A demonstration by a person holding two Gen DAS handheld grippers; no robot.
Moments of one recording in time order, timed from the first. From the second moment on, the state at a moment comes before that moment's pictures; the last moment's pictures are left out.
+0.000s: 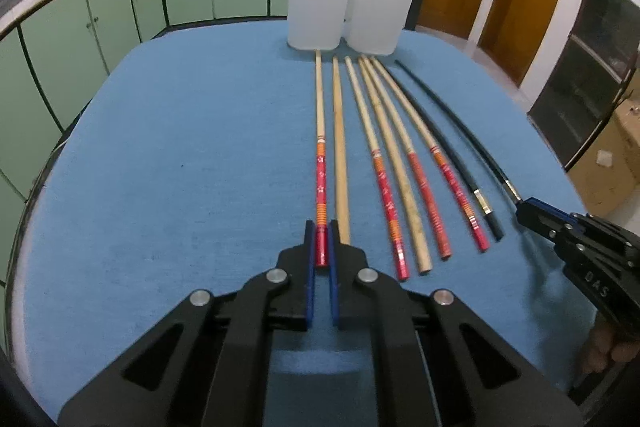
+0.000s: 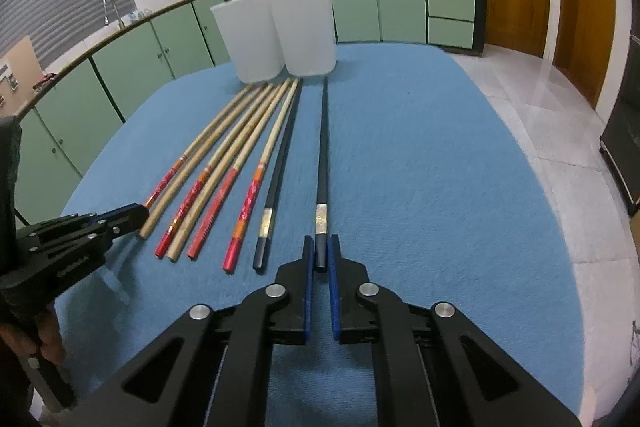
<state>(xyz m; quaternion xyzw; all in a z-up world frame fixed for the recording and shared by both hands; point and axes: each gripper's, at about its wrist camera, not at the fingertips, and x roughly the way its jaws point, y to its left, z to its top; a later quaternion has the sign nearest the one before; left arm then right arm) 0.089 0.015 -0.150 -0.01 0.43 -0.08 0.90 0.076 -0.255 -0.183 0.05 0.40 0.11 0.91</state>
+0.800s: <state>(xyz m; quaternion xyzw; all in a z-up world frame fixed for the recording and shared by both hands) 0.109 0.043 -0.138 -0.02 0.45 -0.05 0.89 0.077 -0.274 -0.140 0.07 0.35 0.11 0.93</state>
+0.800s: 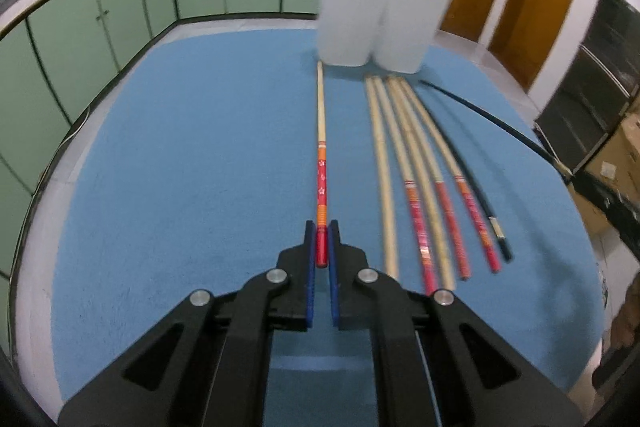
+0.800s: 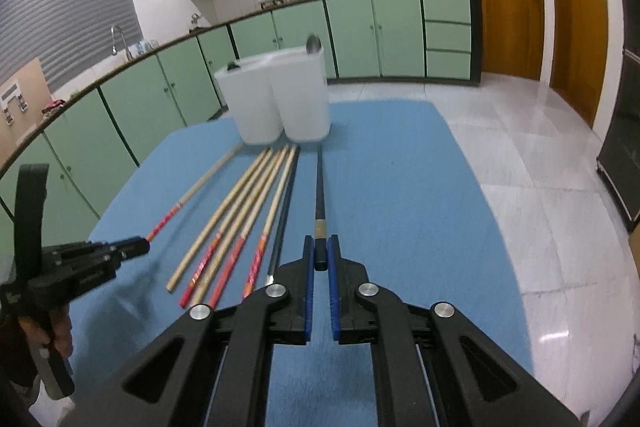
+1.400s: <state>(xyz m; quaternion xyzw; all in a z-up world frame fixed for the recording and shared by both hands) 0.099 0.051 -0.155 -0.02 0.44 -0.05 0.90 0.087 -0.271 -0.187 0.07 0.40 0.10 0.91</state>
